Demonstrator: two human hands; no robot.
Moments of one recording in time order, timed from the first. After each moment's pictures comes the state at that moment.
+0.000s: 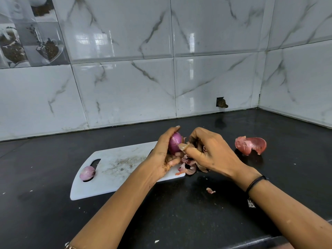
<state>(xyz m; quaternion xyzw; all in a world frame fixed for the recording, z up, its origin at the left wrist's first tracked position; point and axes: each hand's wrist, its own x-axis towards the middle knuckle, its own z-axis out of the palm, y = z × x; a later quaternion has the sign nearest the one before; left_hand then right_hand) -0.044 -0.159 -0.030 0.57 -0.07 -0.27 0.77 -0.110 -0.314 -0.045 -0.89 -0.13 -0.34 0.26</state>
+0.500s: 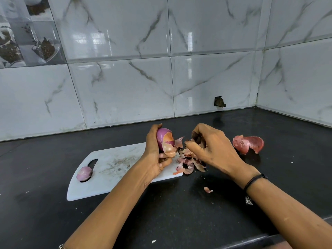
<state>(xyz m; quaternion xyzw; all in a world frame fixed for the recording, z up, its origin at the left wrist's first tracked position) -0.039 -0.152 -0.028 0.56 -0.04 -0.26 0.79 -0.112 -0.322 -0.042 -0.90 -0.08 -0.36 0.24</state>
